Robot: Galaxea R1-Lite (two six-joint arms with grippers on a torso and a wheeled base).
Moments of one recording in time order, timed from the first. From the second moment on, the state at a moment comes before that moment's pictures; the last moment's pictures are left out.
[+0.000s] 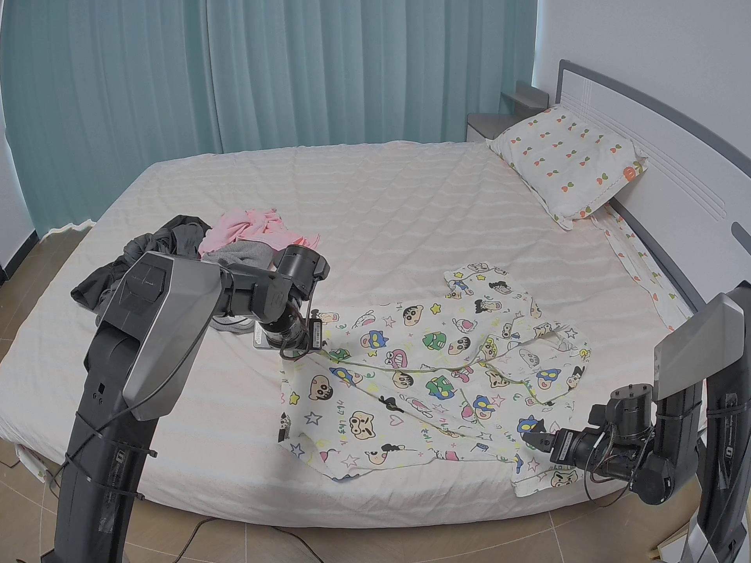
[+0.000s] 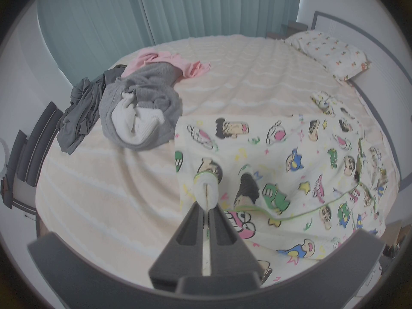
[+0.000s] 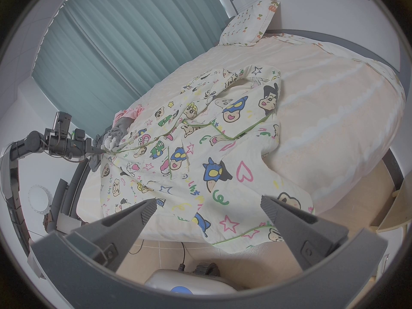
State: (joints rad) left arm -0.35 2.60 -2.00 0.36 0.30 -0.31; right arm 0.23 2.38 -0.16 -1.55 0.11 0.50
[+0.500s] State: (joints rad) left arm -0.37 2.61 -2.00 0.24 0.30 -0.32; right arm 0.23 2.39 -0.16 -1.55 0.11 0.50
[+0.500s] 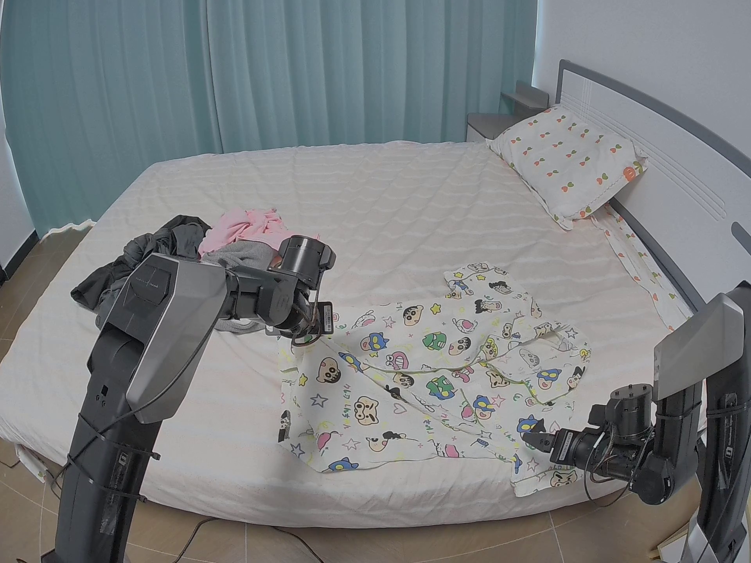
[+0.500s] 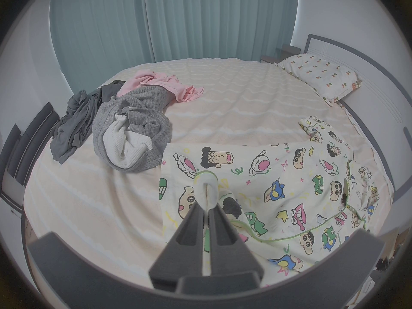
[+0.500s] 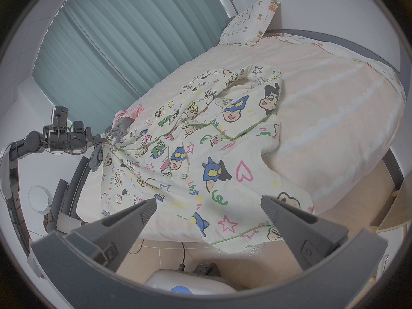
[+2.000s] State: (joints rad) left arm -0.30 2.19 -1.28 -0.05 -0.16 -0.57; right arm 0.20 2.33 -0.16 -1.55 0.12 0.50
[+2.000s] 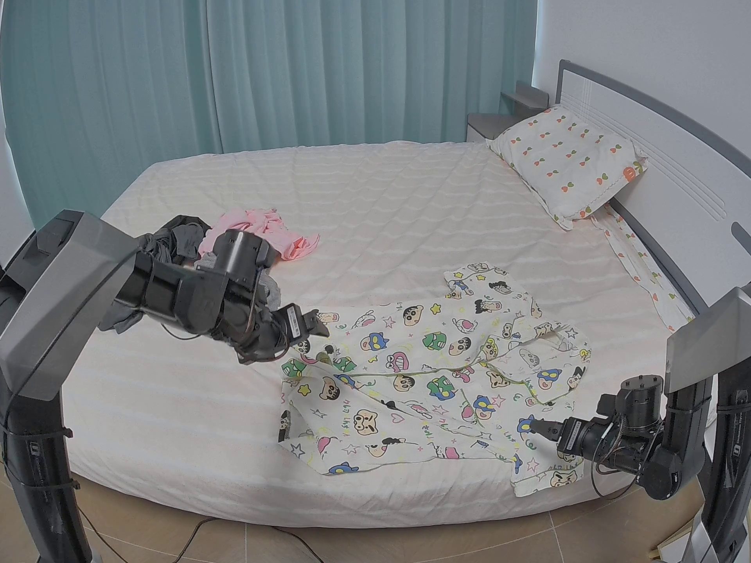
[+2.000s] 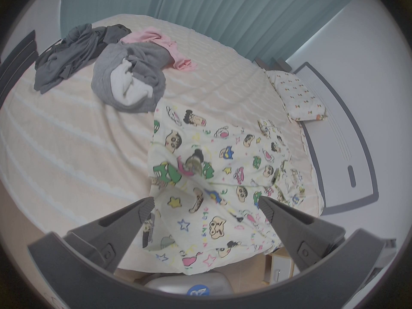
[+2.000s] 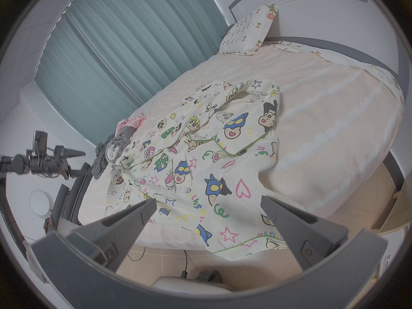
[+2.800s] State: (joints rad) left arm -0.33 2.38 -0.63 -0.92 -0.33 0.09; right arm 0.22 2.33 -0.15 -1.55 0.11 0.50
